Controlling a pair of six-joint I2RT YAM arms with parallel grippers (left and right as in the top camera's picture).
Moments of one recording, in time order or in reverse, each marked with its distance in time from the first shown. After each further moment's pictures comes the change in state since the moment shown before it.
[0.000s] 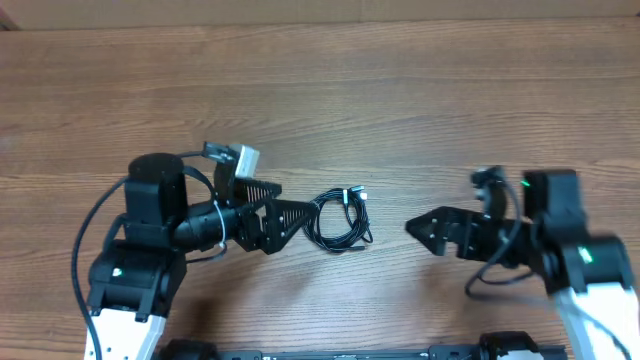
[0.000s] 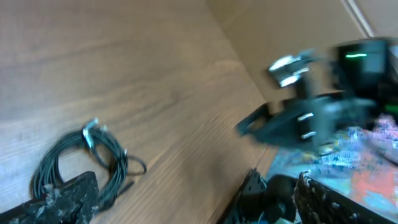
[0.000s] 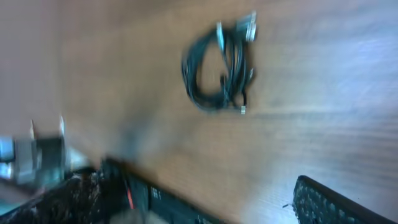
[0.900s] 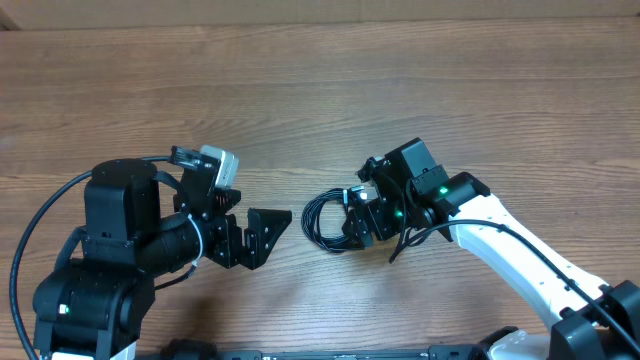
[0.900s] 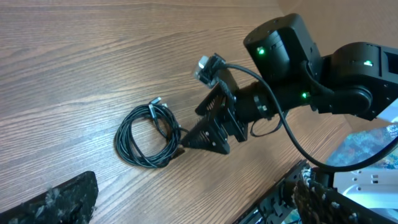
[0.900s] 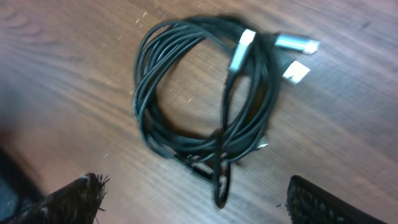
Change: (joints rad) left arm 0.000 -0.001 0.315 -0.483 -0.285 0.161; right arm 0.417 0.472 -0.001 0.470 0.317 -0.130
